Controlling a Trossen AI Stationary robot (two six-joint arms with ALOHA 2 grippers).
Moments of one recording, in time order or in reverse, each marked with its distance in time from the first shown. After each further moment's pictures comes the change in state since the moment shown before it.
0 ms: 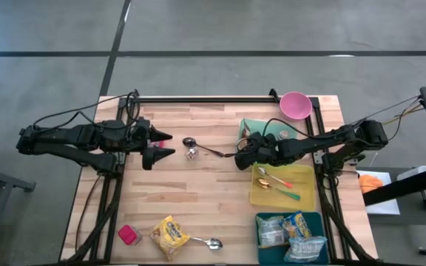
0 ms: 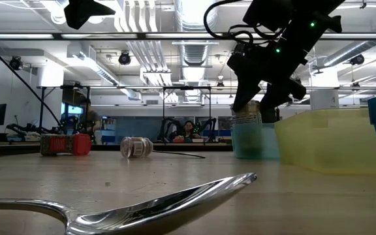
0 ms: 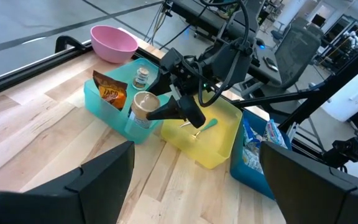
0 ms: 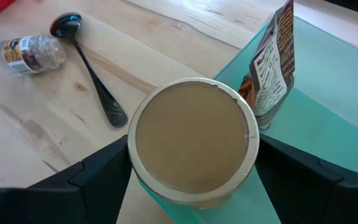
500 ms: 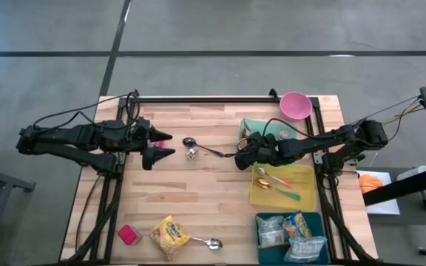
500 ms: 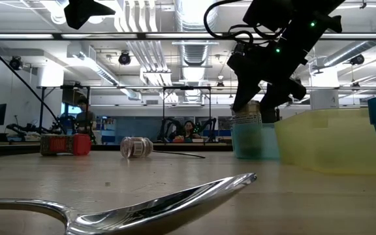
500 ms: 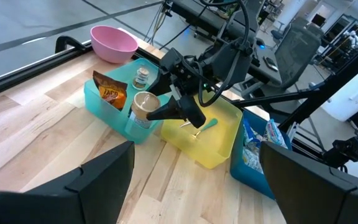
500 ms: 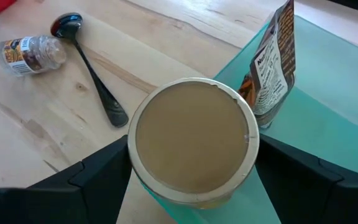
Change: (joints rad) left arm 0.000 0.000 0.000 0.000 0.000 0.002; right arm 0.001 0.000 0.000 0.000 -0.002 0.004
